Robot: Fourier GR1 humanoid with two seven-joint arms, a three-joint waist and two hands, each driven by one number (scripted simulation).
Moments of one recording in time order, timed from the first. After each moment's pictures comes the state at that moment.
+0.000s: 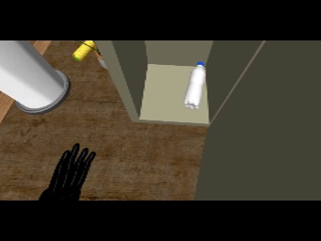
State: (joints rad) left arm 0.19 0.56 -0.66 -1.70 0.77 0.17 -0.77; right arm 0.92 -0.73 0.54 -2.50 0.04 0.18 -0.51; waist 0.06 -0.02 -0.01
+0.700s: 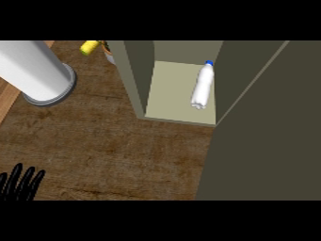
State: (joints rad) left arm 0.40 0.82 -0.51 -1.76 0.85 -0.08 -0.90; right arm 0.61 -0.69 0.71 -2.50 0.04 0.15 -0.21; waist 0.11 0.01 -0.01
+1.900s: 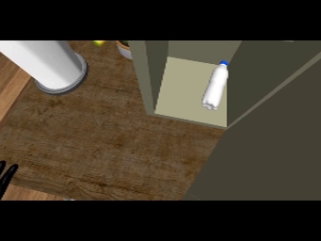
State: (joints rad) left arm 0.42 0.95 -0.39 -1.74 0.91 -0.23 -0.91; right arm 0.27 -0.58 0.71 -2.46 -0.06 0.25 0.06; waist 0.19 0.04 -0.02
